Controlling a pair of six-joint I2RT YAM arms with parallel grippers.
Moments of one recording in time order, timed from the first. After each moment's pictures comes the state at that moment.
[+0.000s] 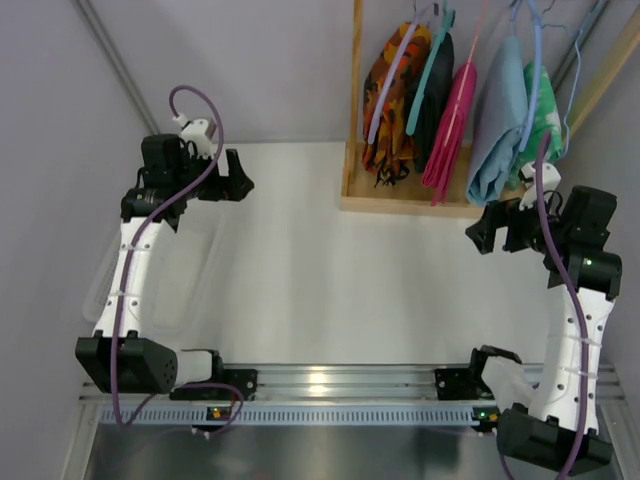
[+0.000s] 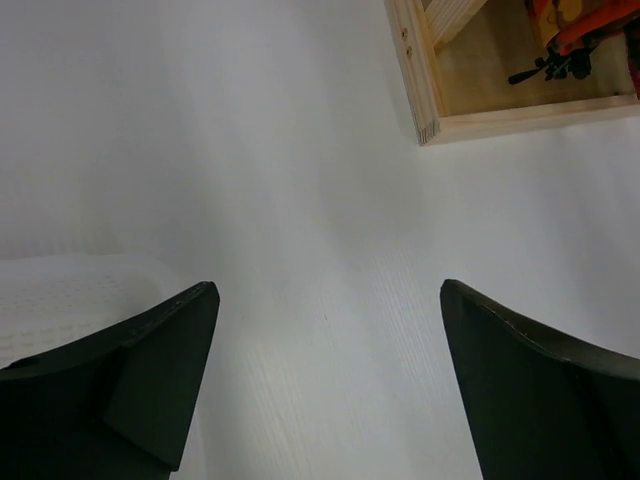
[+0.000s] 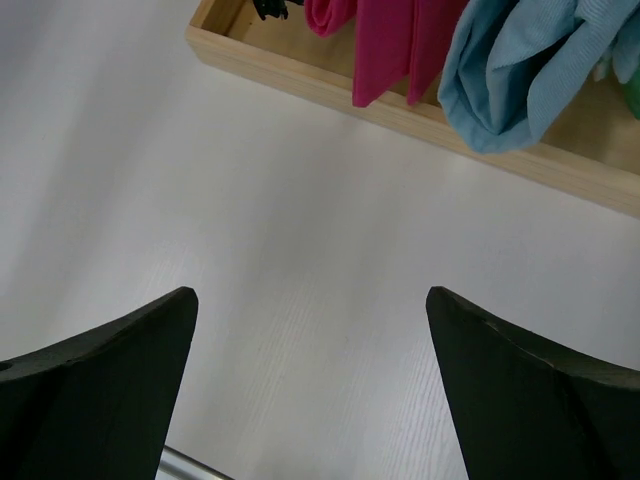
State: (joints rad) left arm -0.01 1.28 1.38 -0.65 0.39 -0.06; right arm -0.30 0.88 1.19 -0.92 -0.61 -0.25
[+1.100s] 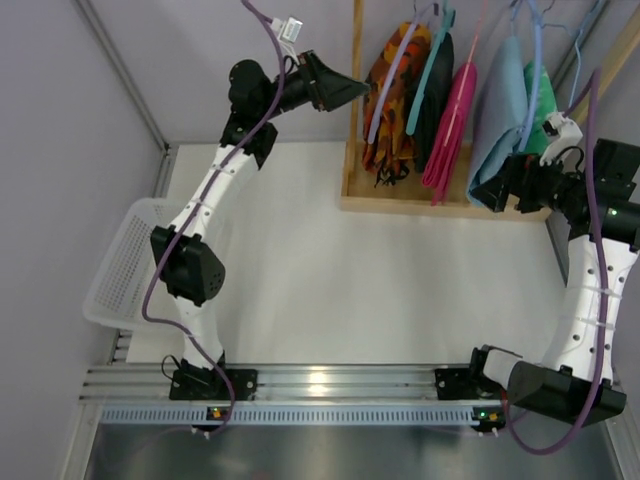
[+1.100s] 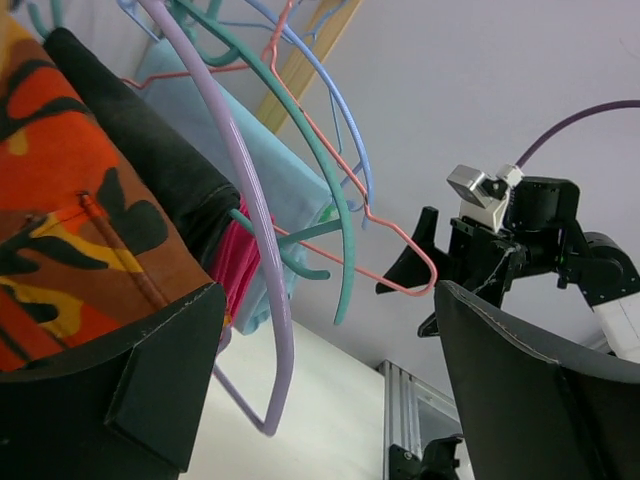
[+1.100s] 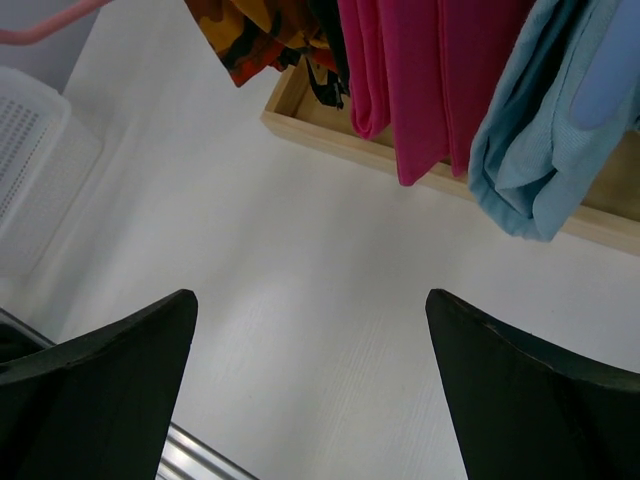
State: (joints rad) left arm -0.36 1.94 2.06 0.29 0.84 -0.90; right arm -0.33 1.15 1.53 -1.00 -0.77 -0.11
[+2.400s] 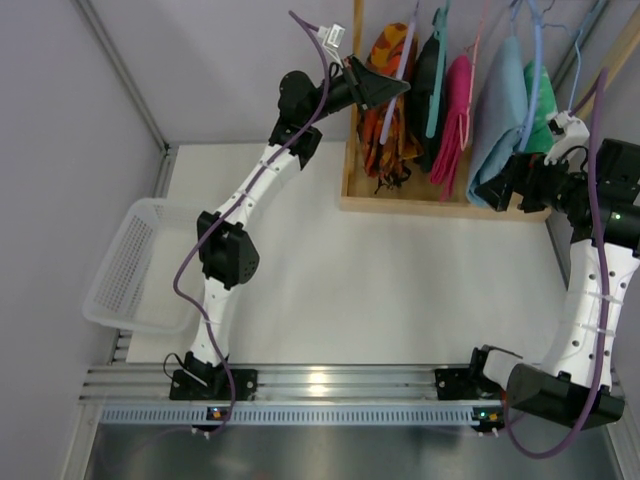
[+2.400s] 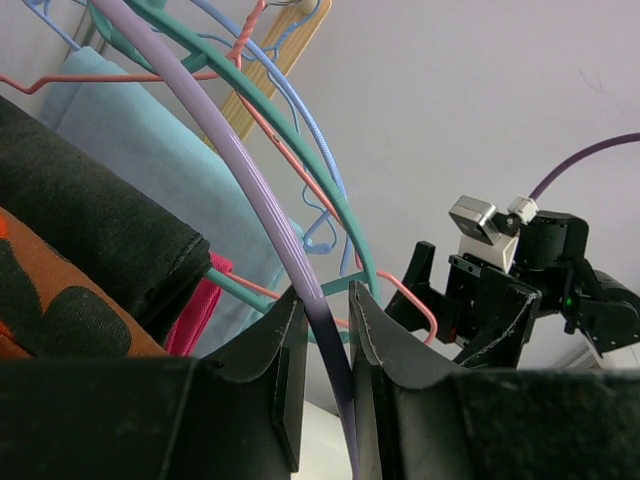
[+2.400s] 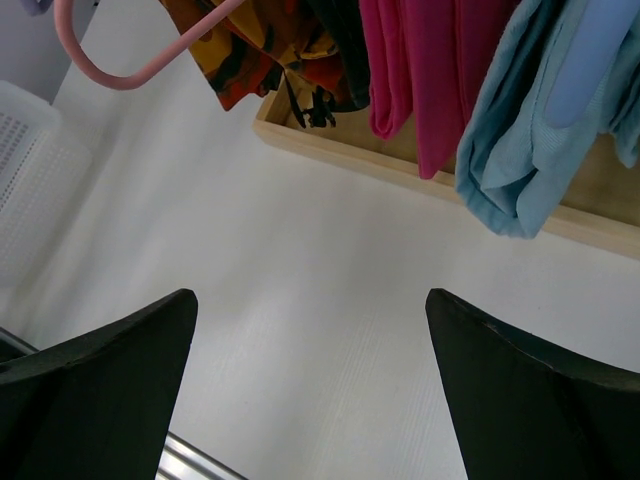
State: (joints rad) left arm -0.52 2.25 2.35 0.46 0.74 -1.06; right arm -0.34 1.14 1.55 -1.00 -0.75 -0.09
